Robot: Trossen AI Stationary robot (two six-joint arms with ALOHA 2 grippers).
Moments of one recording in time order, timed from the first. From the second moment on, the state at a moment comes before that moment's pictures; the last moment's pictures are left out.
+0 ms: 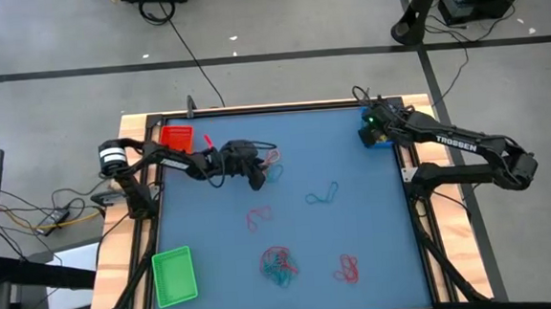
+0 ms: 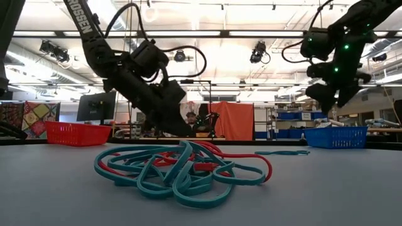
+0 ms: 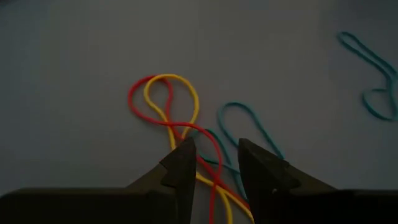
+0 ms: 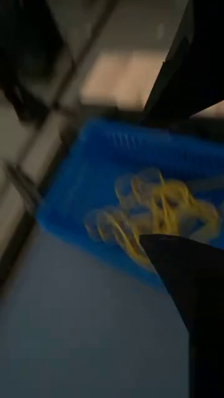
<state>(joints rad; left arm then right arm) 0.30 1.72 0.67 0.44 -0.04 -0.29 -0.71 1.03 0.64 -0.75 0.60 0.34</state>
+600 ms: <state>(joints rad) 0.31 1.73 0.79 0.39 -0.05 -0.21 -0.53 1.03 0.64 -0.40 0.14 0.27</state>
